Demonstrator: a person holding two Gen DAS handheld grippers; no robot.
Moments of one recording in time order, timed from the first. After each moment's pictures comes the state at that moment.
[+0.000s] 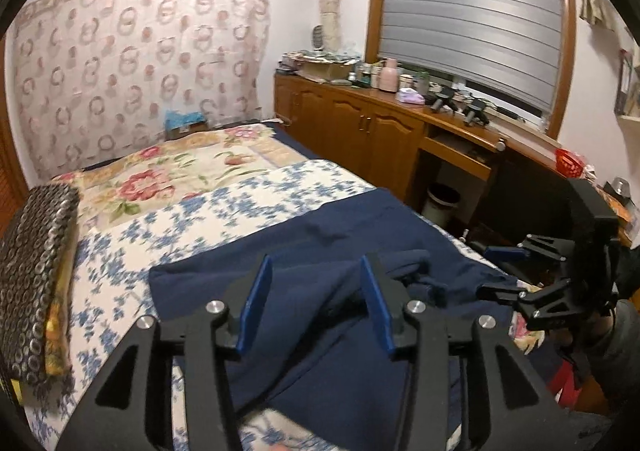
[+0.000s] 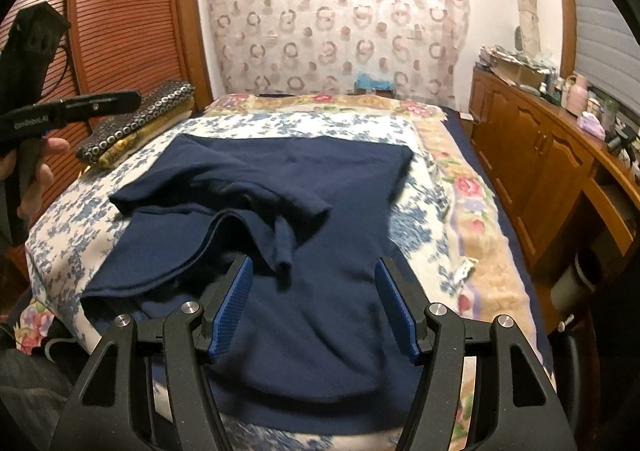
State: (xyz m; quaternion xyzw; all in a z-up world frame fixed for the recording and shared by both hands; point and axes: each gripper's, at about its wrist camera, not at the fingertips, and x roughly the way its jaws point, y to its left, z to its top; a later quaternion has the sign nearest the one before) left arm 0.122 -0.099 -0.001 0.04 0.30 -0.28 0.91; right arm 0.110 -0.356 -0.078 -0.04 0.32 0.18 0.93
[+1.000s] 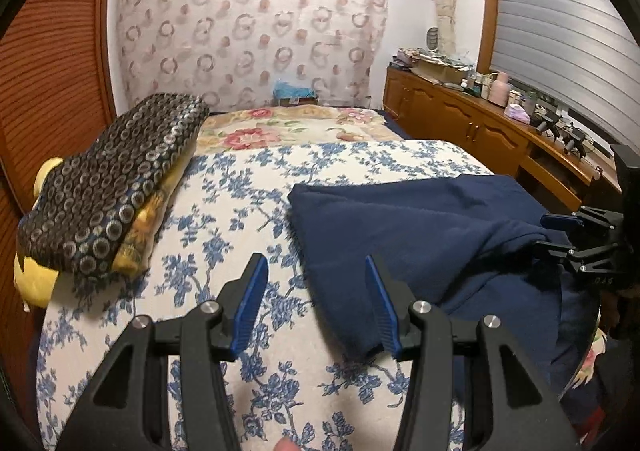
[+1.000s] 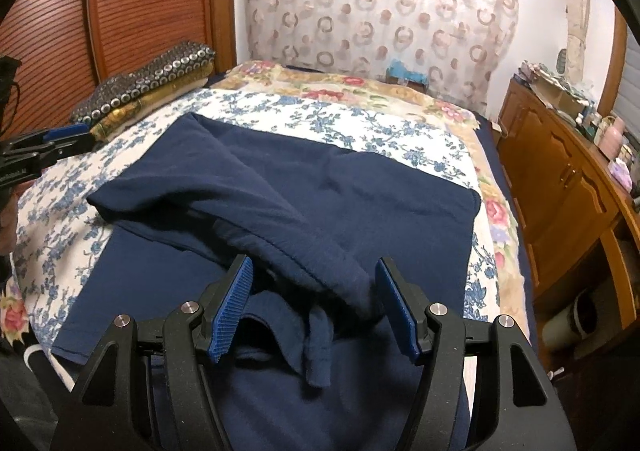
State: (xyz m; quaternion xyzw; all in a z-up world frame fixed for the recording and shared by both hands) left arm 0.121 -0.004 -0.070 -0.02 0.33 -0.09 0.94; right arm 0.188 -0.299 -0.089 -0.12 0.36 0.21 0.90
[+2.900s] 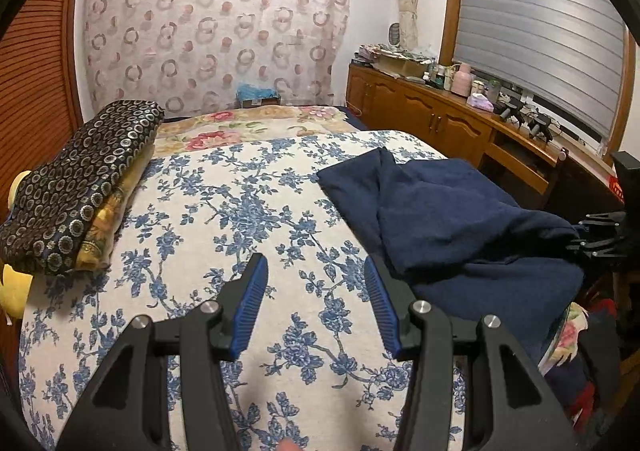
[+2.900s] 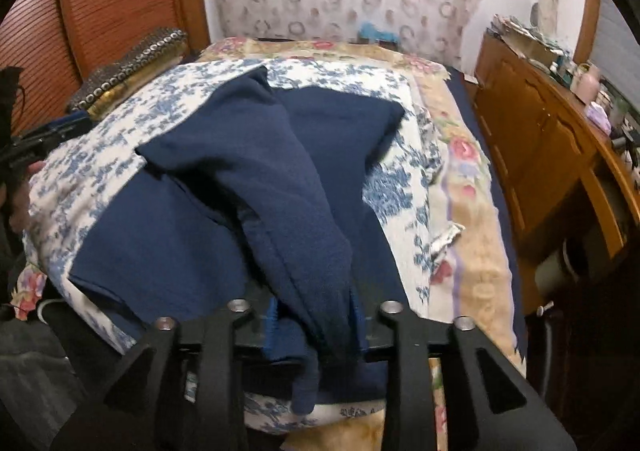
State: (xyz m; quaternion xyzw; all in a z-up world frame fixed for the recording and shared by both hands) left arm 0.098 -0.033 -0.068 0.00 0.32 -0.16 0.93; right arm 0.126 -0.379 -0.082 -0.08 0.42 0.16 0.89
